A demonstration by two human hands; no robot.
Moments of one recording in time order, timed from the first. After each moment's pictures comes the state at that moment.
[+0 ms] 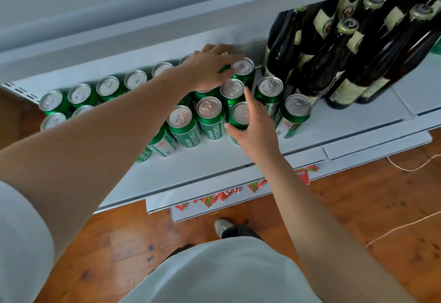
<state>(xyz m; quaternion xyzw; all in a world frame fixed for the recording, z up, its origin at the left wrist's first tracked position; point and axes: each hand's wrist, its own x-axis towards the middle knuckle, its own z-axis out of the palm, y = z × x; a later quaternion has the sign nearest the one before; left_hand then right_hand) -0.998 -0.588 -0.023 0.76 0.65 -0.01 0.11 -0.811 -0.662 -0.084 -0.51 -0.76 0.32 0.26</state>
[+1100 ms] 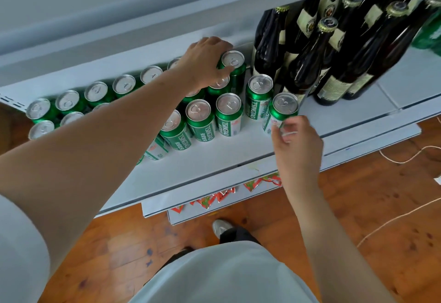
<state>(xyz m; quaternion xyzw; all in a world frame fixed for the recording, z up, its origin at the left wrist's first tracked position) -0.979 -0.579 -0.014 0.74 0.66 0.08 0.08 -0.734 -0.689 -0.072 -0.65 -0.66 0.20 0.32</state>
